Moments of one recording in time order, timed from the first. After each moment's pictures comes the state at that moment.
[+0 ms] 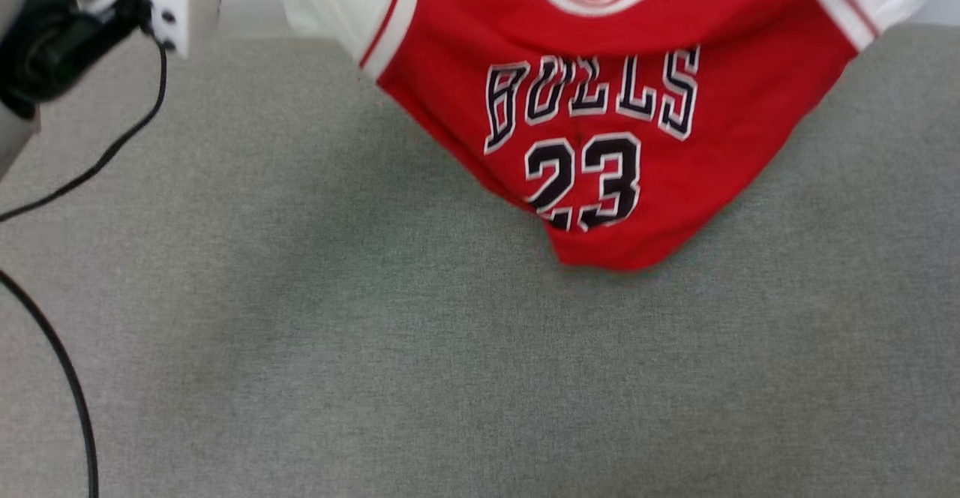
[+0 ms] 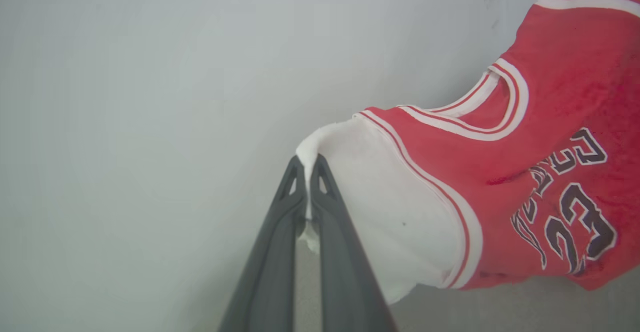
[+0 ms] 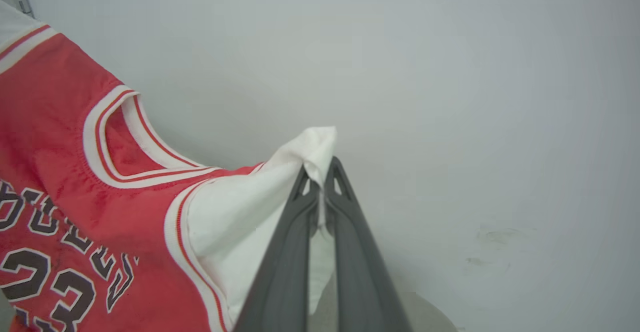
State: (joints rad) left arm -1.42 0.79 -1.04 0.25 -0.97 -0.08 0.29; right arm -1.18 -0.82 0.67 0.31 0.82 0.13 0.30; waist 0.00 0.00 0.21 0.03
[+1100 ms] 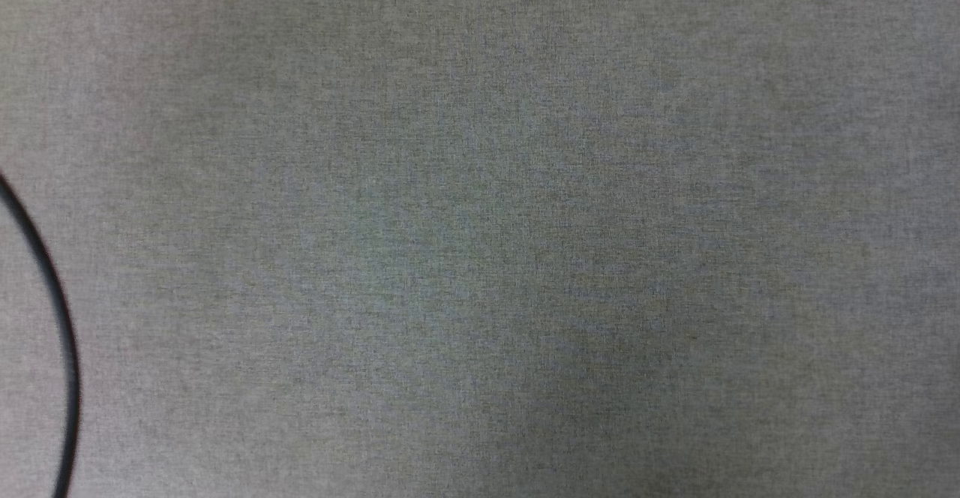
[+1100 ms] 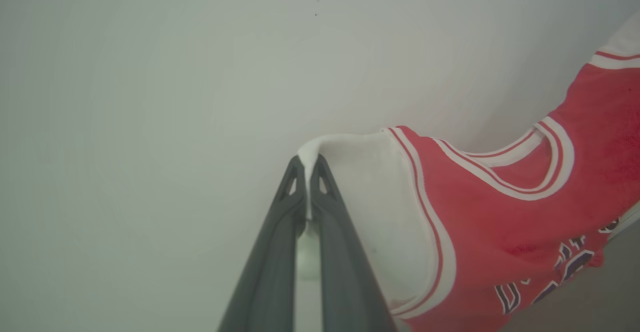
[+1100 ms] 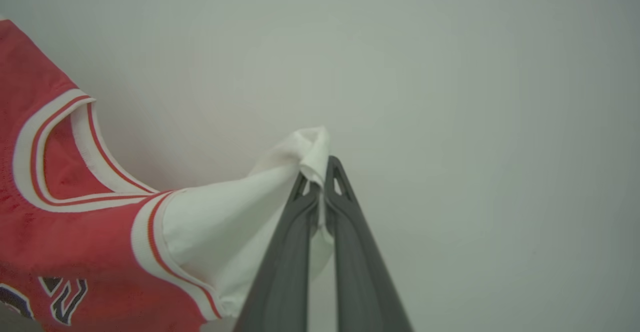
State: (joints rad) left arm -2.01 0.53 -0.94 0.82 -0.84 -0.12 0.06; right arm -1.97 -0.55 0.75 0.84 0.48 0.13 0.07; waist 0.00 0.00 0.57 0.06
